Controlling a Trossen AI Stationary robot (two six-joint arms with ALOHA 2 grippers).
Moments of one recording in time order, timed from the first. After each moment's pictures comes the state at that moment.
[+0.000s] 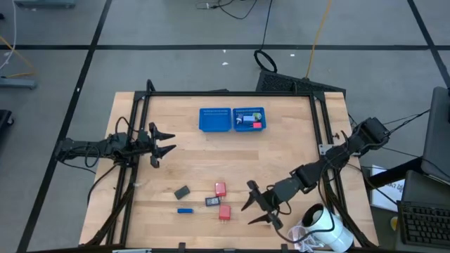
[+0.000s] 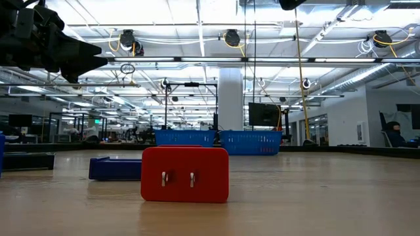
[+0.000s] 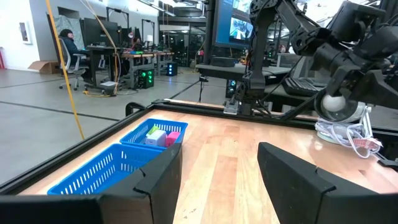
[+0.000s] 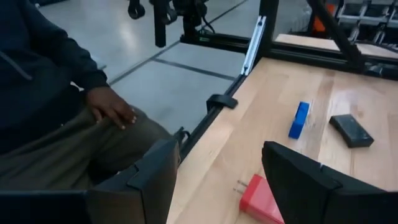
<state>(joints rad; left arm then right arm) -0.05 0.01 0.02 0.06 -0.23 -0.06 0.54 1.53 0.87 0.37 -0.05 0.09</state>
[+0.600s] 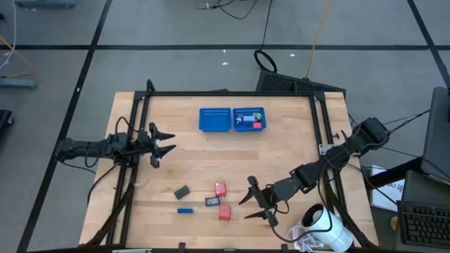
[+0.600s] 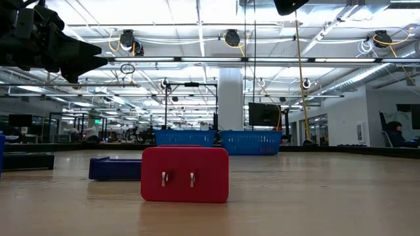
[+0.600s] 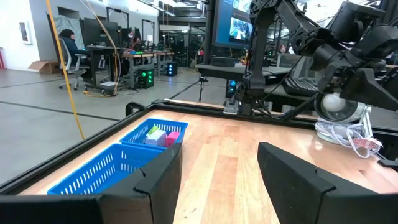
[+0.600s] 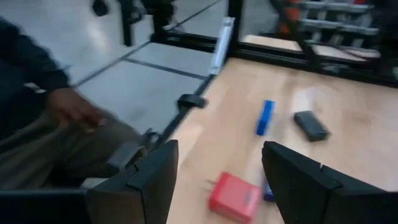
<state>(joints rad) -0.05 0.01 0.02 0.06 -0.23 -0.06 0.54 1.53 0.87 0.36 0.06 0.07</state>
